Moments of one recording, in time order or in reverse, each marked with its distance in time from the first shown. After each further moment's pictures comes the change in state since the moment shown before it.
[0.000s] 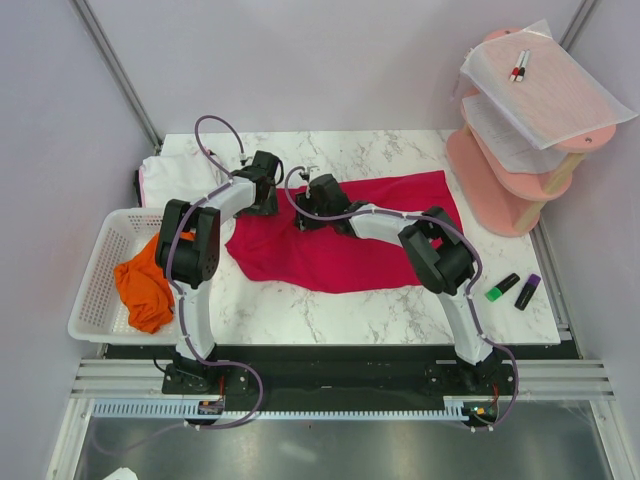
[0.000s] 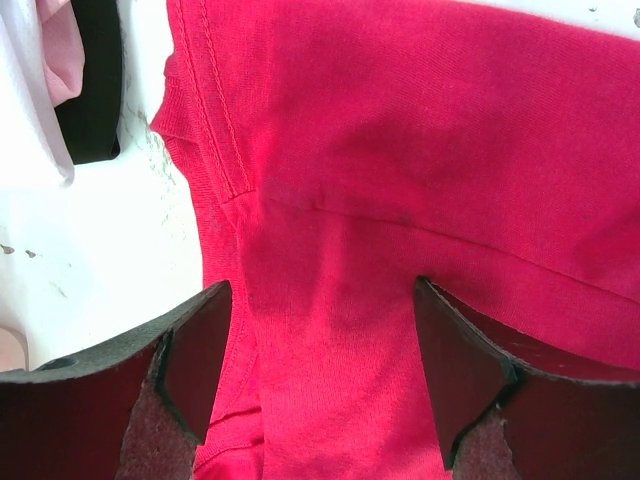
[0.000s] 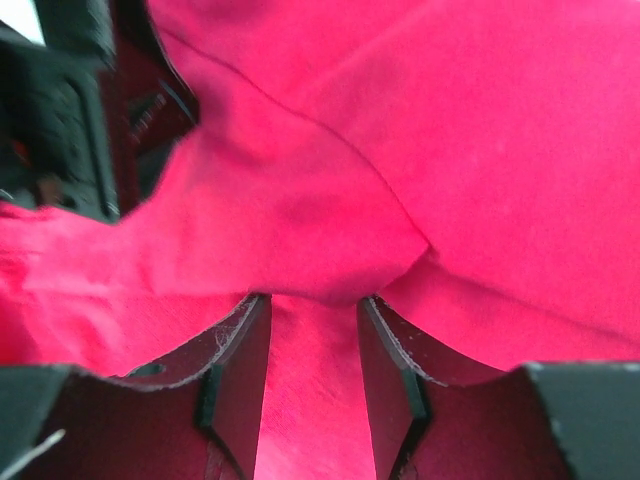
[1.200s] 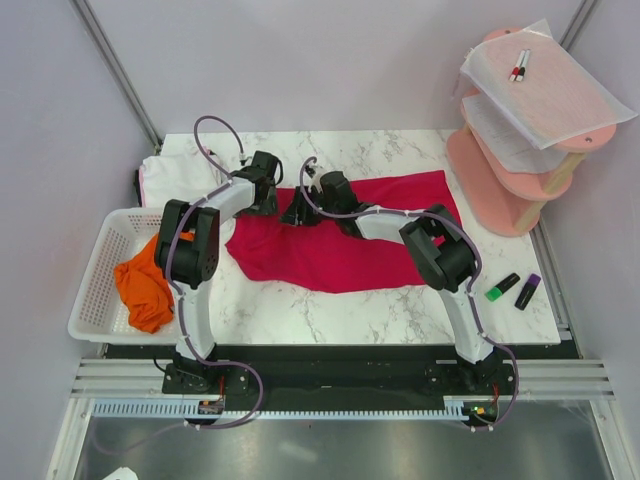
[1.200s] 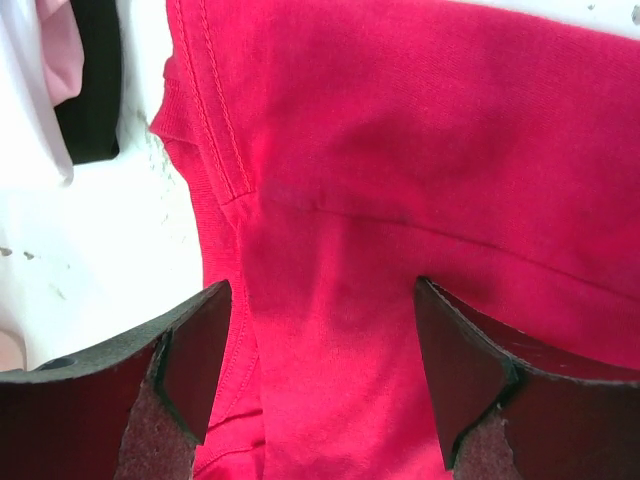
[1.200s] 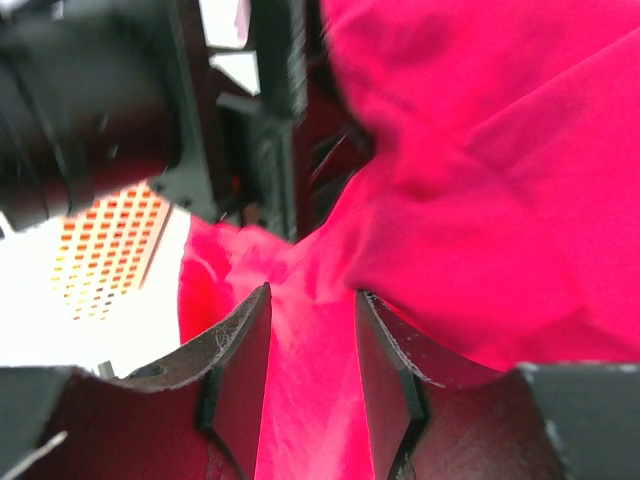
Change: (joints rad) left arm -0.001 -0.017 -0.027 0.023 0.008 0.006; right arm -0.048 0.010 -0.054 0.288 -0.340 0.283
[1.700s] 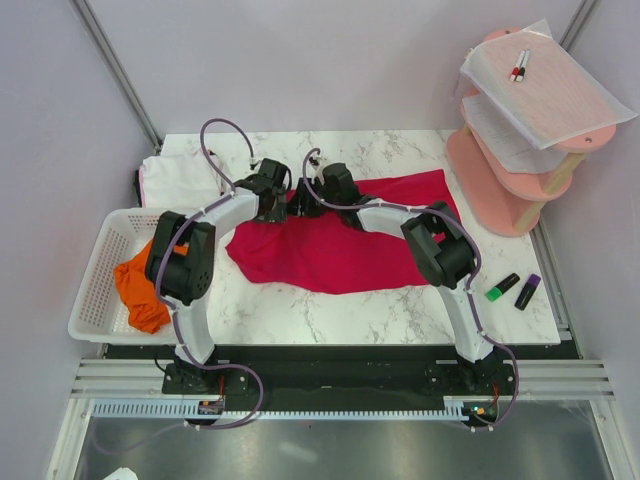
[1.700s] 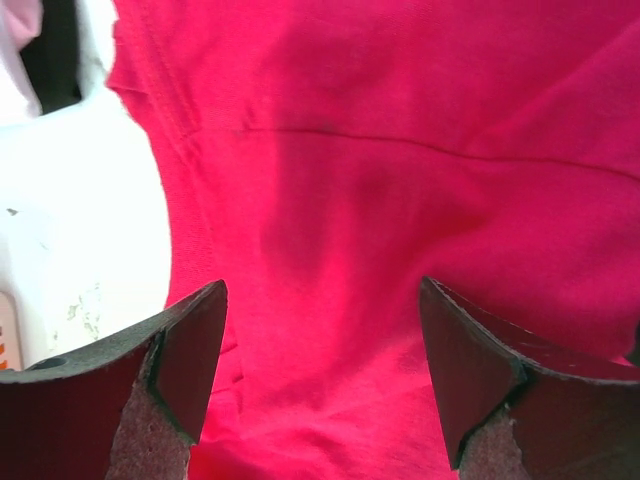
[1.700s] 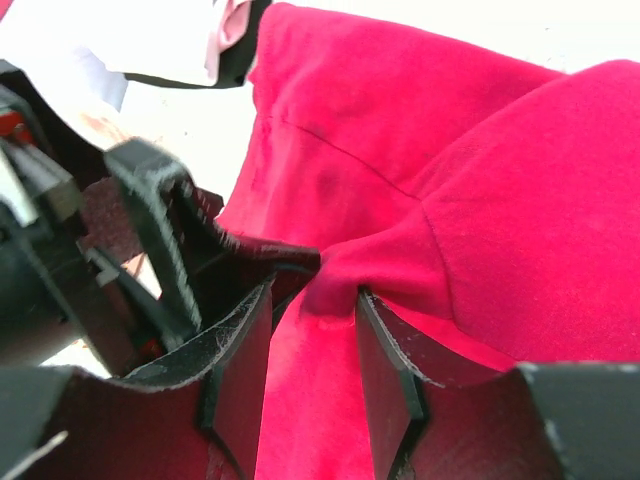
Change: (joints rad) left arm -0.085 -0.138 -0.124 0.033 0.003 0.020; right arm -0.027 0.029 0.079 -0.074 0.028 -0.023
